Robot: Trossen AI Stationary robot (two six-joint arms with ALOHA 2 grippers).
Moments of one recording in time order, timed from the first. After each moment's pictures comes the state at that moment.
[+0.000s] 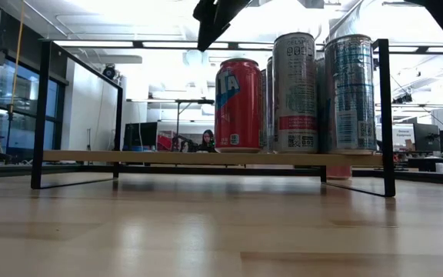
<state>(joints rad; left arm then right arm) -0.30 0.69 1.01 -0.51 -0.44 -0.29 0.06 2.16 2.32 -1.35 -0.13 -0.34</state>
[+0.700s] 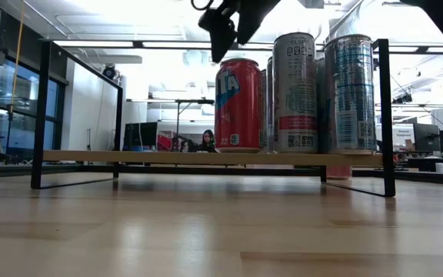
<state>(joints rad) -0.30 0.69 1.01 -0.56 -0.44 -0.29 0.04 2.18 2.33 -1.47 -0.11 -0.45</state>
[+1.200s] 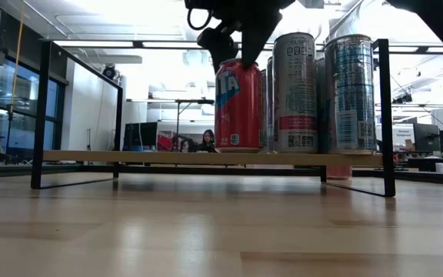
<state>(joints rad) -0.30 0.69 1.01 -0.56 -0.44 -0.29 0.04 2.24 2.33 -1.51 -0.08 -0.47</state>
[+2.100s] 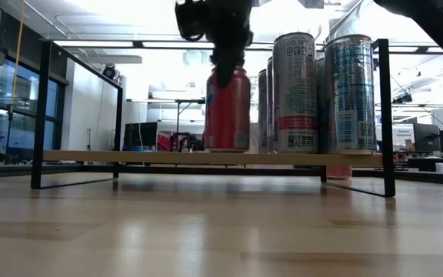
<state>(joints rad) -0.30 0.69 1.01 -0.59 -0.44 -0.29 0.01 2.27 2.33 -1.45 0.02 0.02</state>
